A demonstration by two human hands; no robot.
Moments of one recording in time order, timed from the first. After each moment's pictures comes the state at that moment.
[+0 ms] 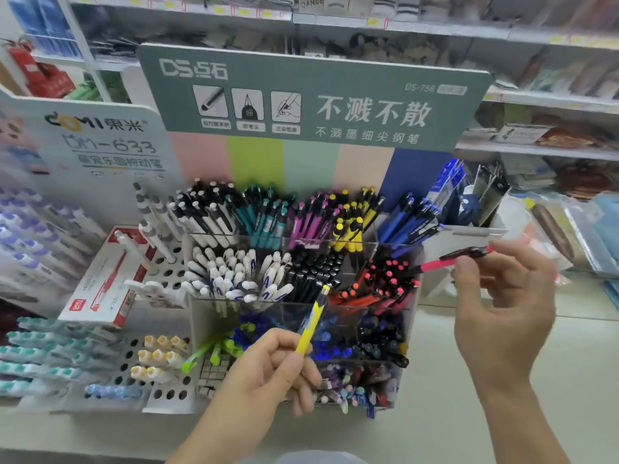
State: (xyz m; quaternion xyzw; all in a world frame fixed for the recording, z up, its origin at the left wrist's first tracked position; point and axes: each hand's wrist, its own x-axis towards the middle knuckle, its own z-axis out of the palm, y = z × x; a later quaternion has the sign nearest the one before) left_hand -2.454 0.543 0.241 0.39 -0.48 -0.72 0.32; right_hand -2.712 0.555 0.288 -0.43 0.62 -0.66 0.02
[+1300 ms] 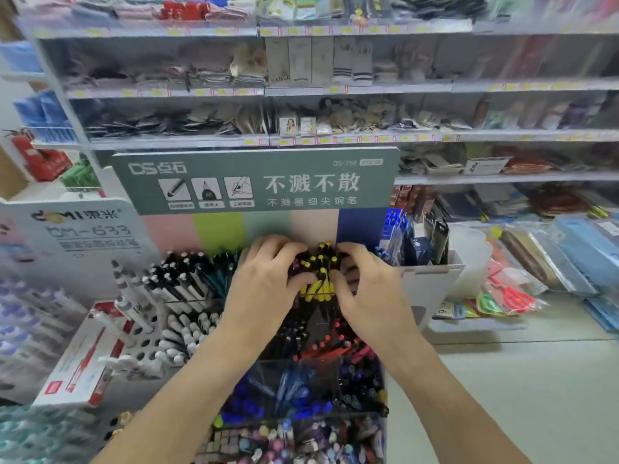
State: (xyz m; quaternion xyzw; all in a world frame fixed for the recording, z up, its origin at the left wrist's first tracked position) left_hand -2.533 0.410 0.309 0.41 -0.84 0.00 0.36; right_hand -2.701 0.469 0.292 -0.62 0.64 -0.46 0.07
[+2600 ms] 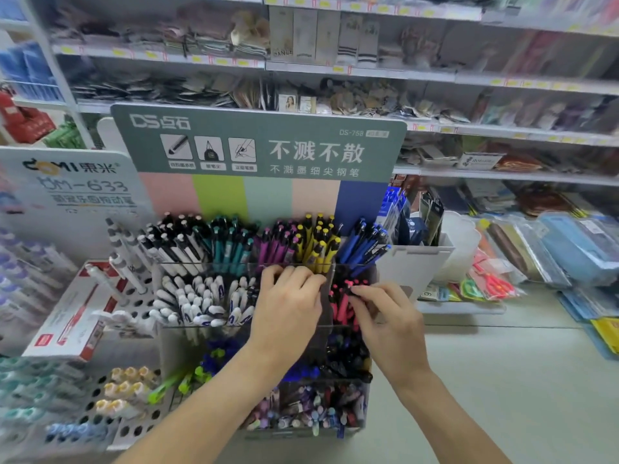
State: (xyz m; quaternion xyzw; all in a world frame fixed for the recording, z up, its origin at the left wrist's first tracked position) left_hand -2.554 0.465 0.243 0.40 -0.85 0.07 0.34; right_hand -2.717 0.538 0.236 -0.62 0.63 -0.46 -0.04
